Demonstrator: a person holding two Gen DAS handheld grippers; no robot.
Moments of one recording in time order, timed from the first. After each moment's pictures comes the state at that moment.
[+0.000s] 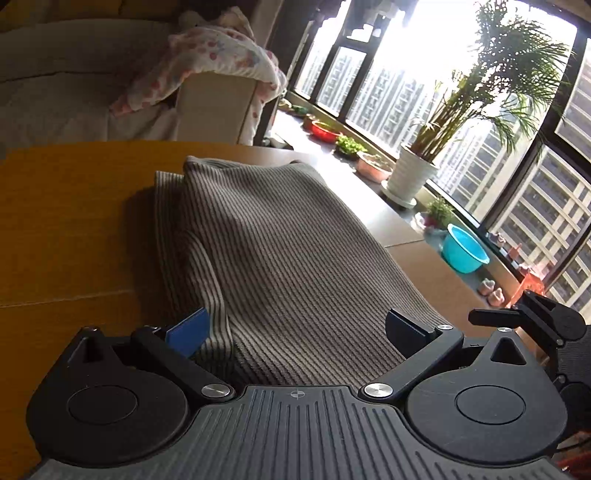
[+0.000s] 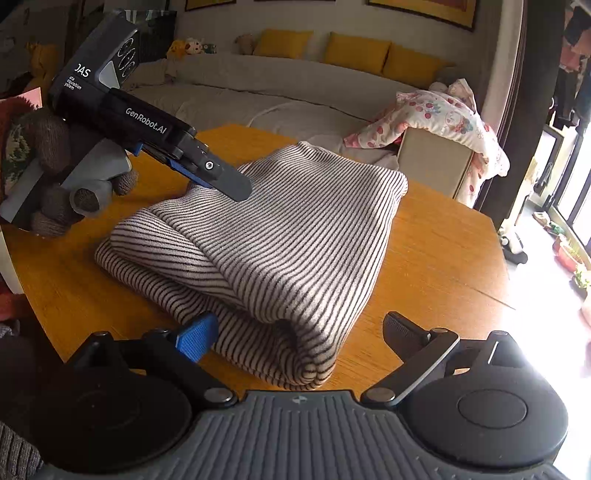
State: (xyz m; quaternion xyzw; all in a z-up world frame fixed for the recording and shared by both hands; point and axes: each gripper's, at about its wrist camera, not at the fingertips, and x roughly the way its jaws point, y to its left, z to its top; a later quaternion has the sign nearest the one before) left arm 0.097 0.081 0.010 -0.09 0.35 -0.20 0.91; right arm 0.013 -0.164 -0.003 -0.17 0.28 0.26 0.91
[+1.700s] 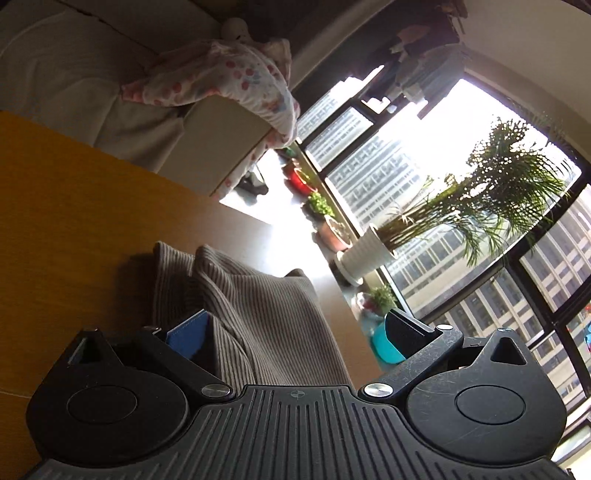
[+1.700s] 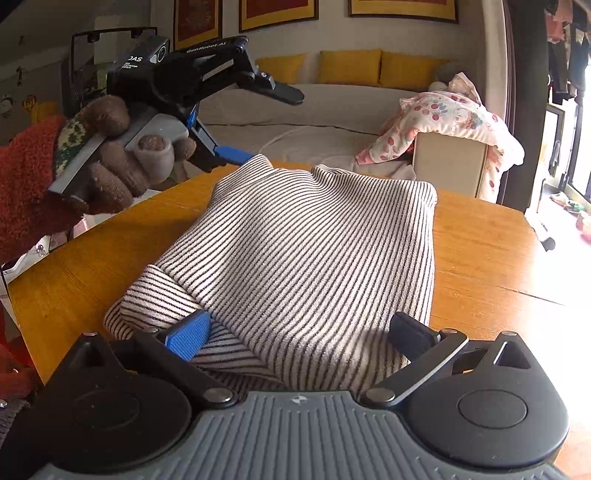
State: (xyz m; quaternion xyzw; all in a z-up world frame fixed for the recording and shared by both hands) left arm 0.186 0.149 0.031 -0.30 0.30 -0.21 0.88; right arm 0.038 -0.146 -0.021 -0.08 0.27 0.29 0.91
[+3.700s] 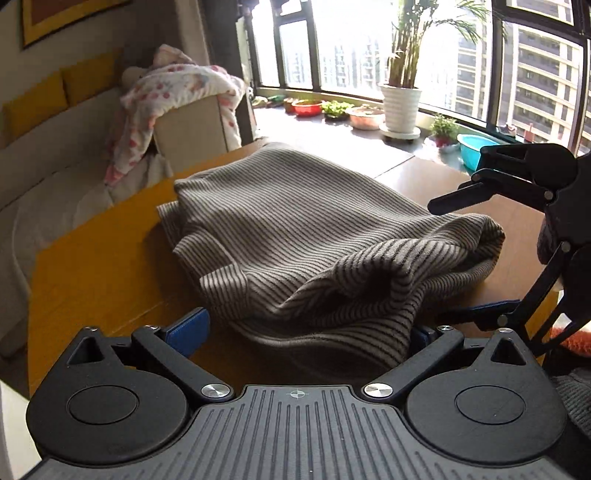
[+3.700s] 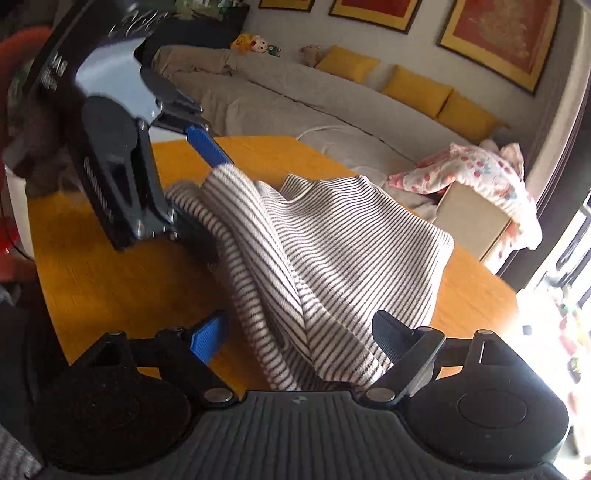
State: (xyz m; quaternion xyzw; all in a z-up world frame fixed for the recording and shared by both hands) left arm 0.044 0.047 0.011 0.12 0.34 -0.22 0.91; right arm 0.018 -0.103 -0.022 -0.29 0.22 0.31 0.88
